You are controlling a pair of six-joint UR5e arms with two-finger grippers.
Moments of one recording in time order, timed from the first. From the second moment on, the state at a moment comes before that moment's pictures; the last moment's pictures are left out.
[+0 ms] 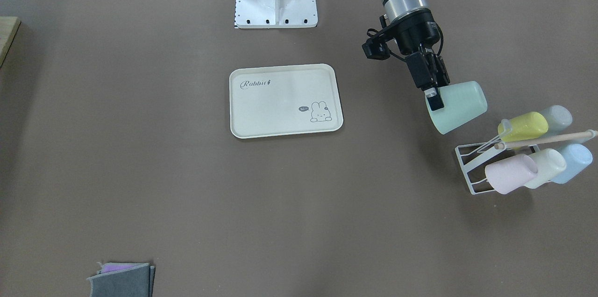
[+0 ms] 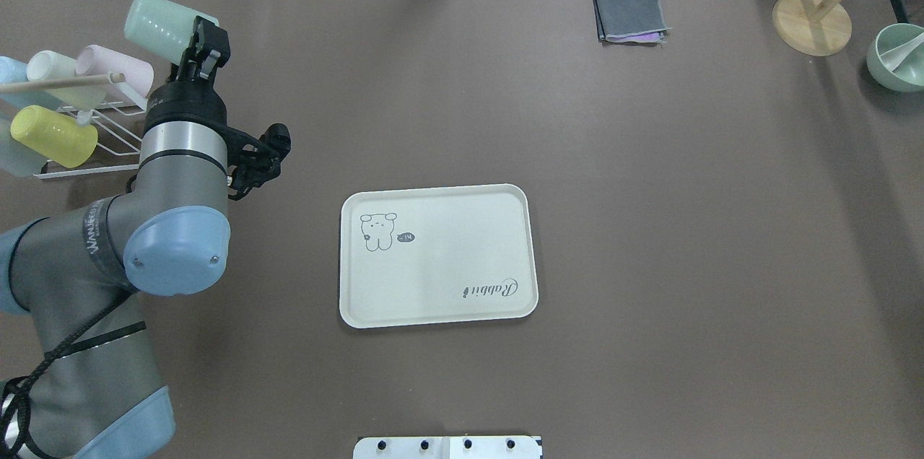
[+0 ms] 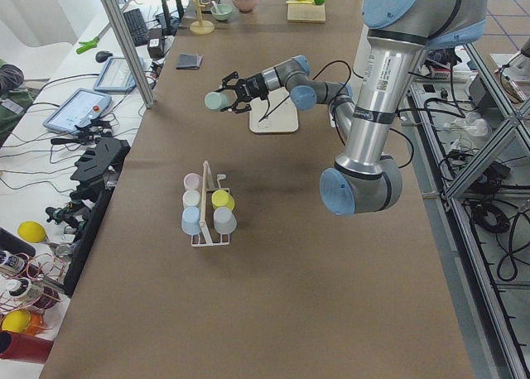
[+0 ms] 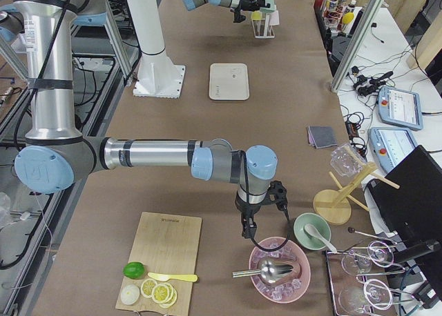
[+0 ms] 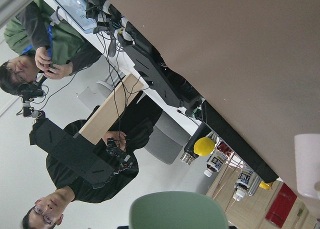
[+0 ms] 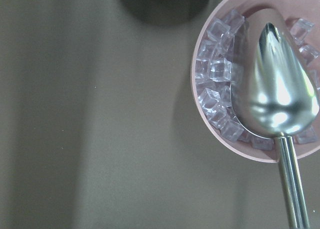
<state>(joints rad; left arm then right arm) -0.47 -1.88 -2.00 -1.70 -0.61 0.93 1.58 -1.58 1.63 -1.70 2.21 -0.23</state>
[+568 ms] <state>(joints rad) -0.46 -1.88 -1.89 -2.23 -0.81 0.90 1.58 -1.60 1.64 -1.70 2.22 -0.23</state>
